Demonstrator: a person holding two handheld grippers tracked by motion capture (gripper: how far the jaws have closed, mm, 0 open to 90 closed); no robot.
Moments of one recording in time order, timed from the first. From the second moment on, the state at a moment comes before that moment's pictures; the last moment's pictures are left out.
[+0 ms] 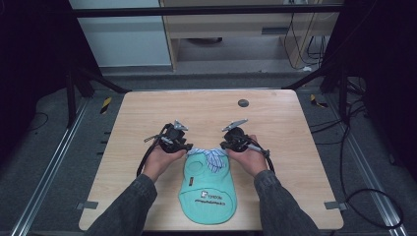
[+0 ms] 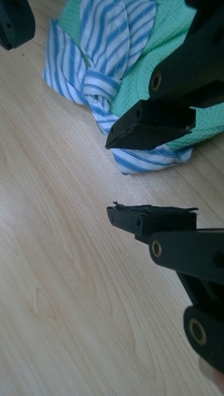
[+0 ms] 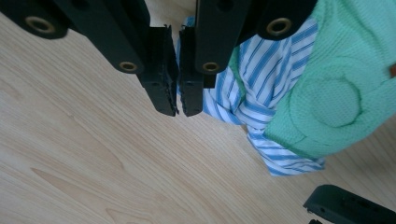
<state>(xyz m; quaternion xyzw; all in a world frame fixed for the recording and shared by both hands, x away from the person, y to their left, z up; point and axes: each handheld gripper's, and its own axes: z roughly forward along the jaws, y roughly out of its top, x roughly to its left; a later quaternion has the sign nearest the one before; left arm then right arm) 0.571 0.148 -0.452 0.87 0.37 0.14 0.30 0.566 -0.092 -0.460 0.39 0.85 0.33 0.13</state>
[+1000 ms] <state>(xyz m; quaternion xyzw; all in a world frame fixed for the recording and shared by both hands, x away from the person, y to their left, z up) 0.585 0.140 -0.479 0.88 0.37 0.09 0.27 0.573 -0.084 -0.484 0.40 0.86 0.29 0.10</state>
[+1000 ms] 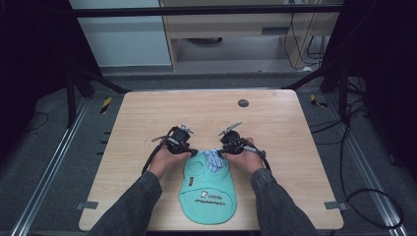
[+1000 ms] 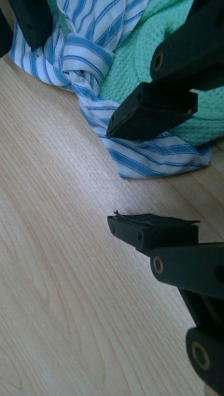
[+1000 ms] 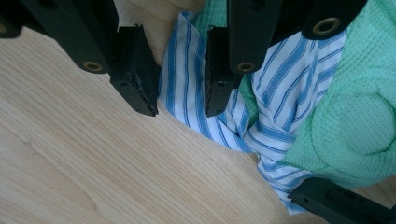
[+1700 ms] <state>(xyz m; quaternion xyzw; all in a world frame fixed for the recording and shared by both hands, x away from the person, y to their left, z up) 0.578 0.137 -0.480 0.89 0.34 0.07 0.29 0.571 -0.079 -0.482 0.38 0.88 0.28 0.09</state>
